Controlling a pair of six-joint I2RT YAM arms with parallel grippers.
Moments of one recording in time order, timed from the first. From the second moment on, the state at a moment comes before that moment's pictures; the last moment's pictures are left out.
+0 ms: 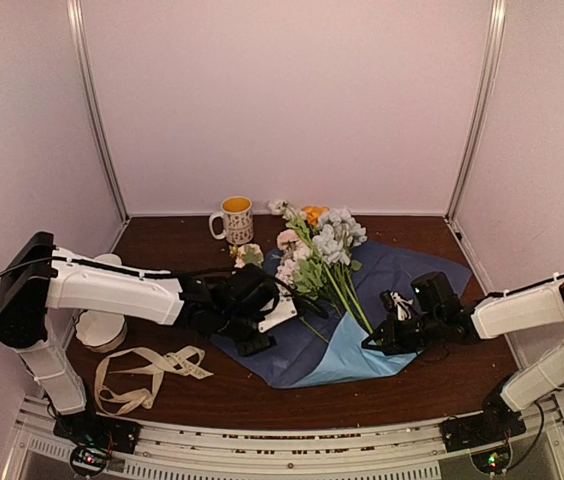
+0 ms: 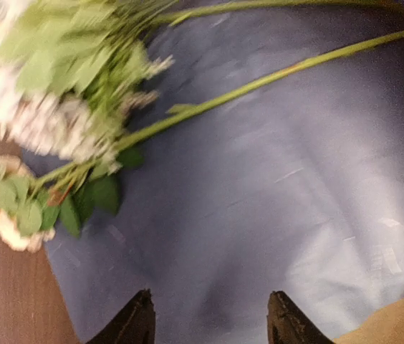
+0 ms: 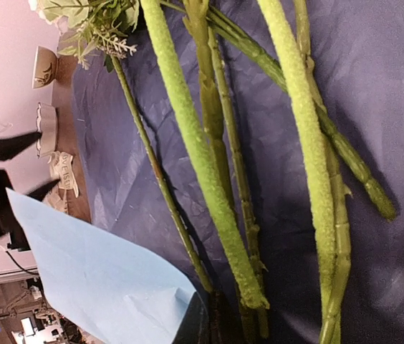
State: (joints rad) left arm -1.05 1.74 1.09 -0.38 -0.26 0.24; right arm 0.54 1.40 0.43 0.15 -0.56 0.76
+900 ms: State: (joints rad) left arm -1.18 1.96 1.31 -0.37 0.16 0.25; right arm 0.54 1.37 0.51 0.00 -0.43 0.72
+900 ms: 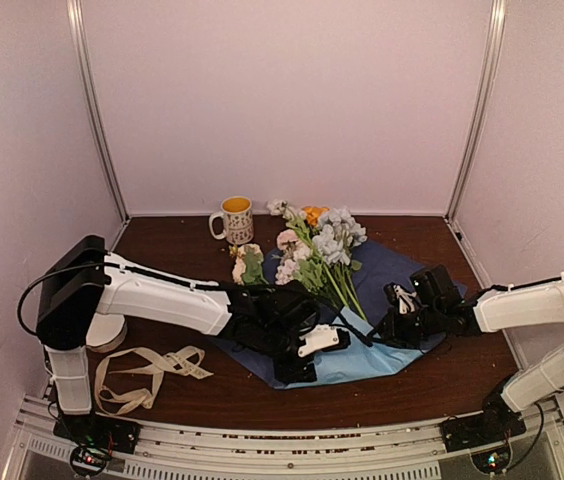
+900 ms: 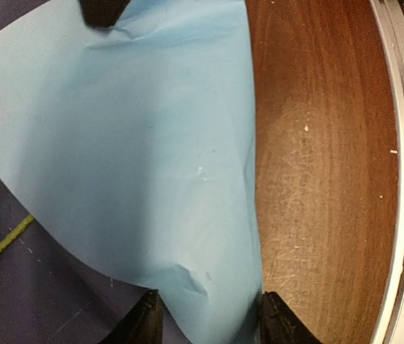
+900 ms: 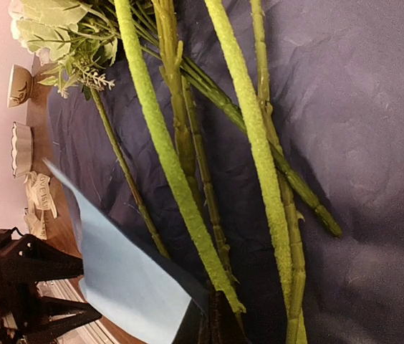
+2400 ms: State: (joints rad) left arm -1.09 2.07 1.38 -0.47 0.34 0.08; right arm 0.71 1.05 0.54 -0.18 -0.21 0.66
